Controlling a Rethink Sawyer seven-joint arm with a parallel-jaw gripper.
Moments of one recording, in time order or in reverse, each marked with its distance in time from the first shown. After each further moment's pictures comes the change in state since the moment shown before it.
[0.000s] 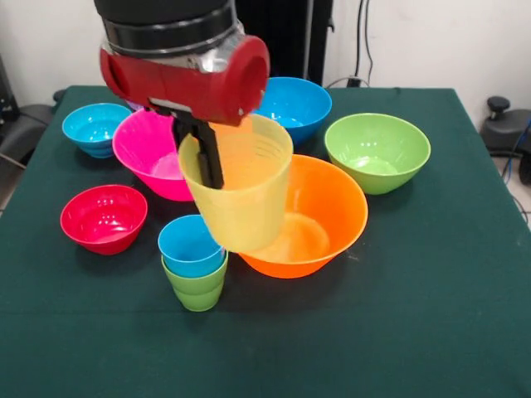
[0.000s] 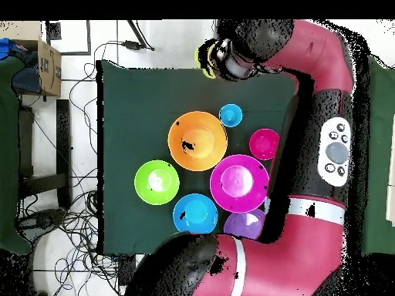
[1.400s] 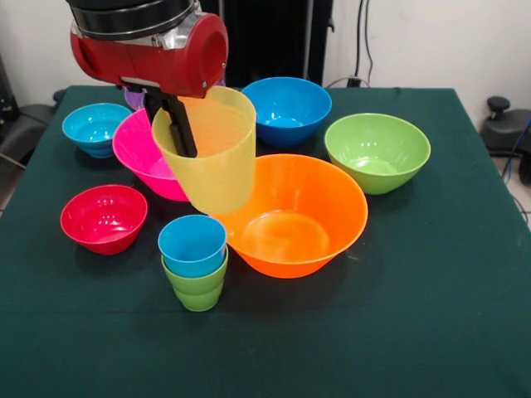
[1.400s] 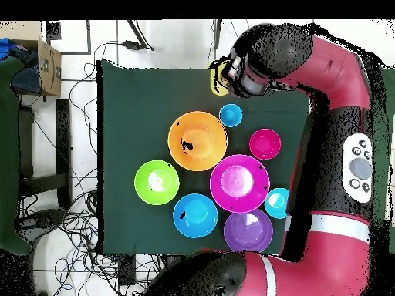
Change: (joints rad) arm -0.068 -0.073 0.030 0.170 -0.018 -0.030 -0.096
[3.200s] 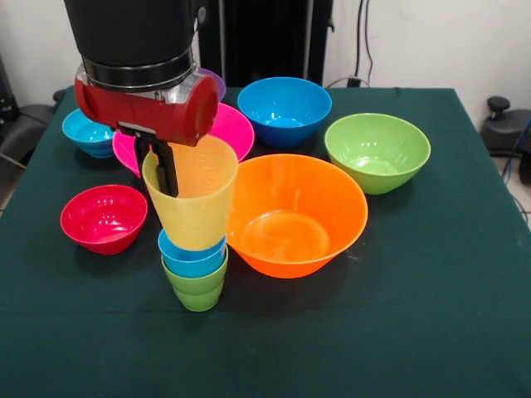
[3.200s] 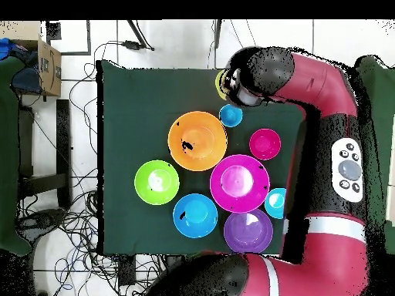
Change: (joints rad) arm -0.008 -0.011 0.002 0.112 -0.109 -0.182 0.000
